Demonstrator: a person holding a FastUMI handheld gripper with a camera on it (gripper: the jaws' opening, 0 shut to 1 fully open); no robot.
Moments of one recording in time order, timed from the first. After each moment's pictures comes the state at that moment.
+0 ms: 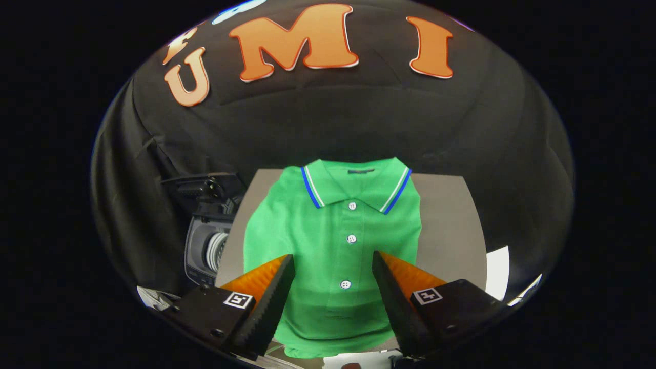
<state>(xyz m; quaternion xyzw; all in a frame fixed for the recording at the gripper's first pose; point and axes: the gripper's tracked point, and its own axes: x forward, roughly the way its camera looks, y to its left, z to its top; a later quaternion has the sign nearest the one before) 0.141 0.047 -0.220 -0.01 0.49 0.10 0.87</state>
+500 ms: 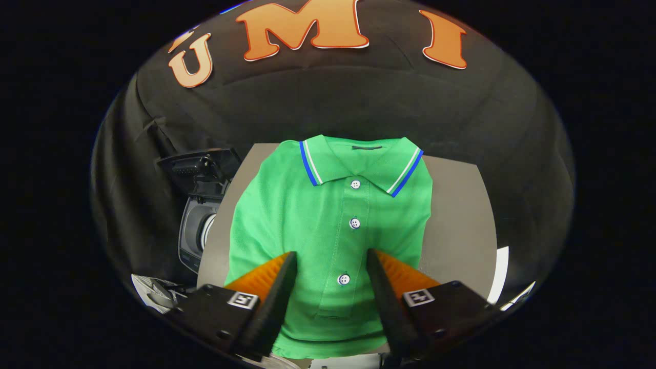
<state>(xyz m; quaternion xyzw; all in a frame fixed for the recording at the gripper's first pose) 0.136 0.048 -0.240 -0.02 0.51 0.12 0.85</state>
